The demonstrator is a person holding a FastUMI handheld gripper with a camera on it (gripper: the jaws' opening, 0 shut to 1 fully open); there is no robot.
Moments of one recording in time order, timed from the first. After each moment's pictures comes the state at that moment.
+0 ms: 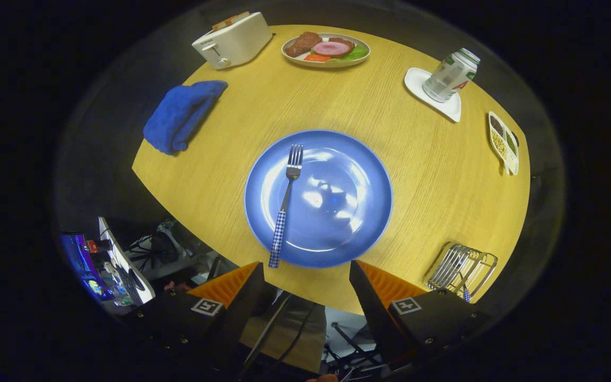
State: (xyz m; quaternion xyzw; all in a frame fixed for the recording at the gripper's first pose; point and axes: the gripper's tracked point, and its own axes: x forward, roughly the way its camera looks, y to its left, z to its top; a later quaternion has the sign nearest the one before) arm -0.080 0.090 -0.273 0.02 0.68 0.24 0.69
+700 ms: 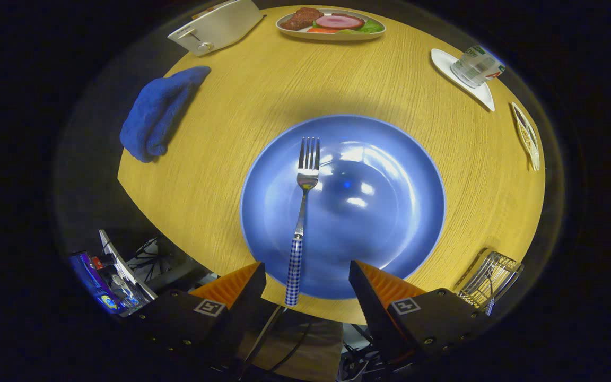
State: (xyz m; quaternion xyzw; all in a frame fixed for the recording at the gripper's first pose) arm -0.069 0.135 -0.328 0.02 0.72 0.23 0.66
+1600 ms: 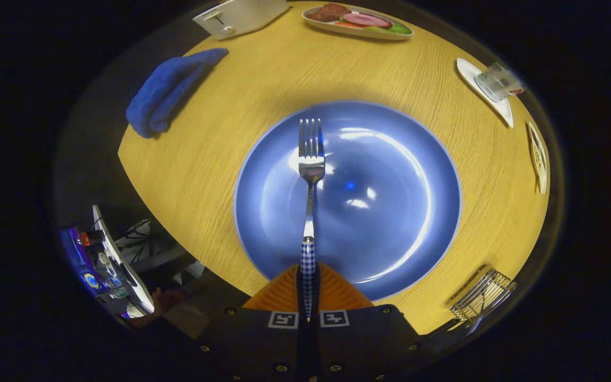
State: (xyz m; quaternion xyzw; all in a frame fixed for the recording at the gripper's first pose) arm -0.076 0.127 -0.336 -0.03 0.70 0.27 0.66
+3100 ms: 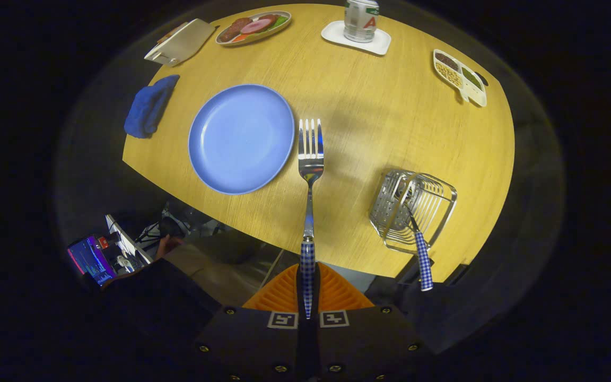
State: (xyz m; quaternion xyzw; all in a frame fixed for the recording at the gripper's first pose) arm -0.136 -0.090 -0.255 0.04 0.77 0.19 0.61
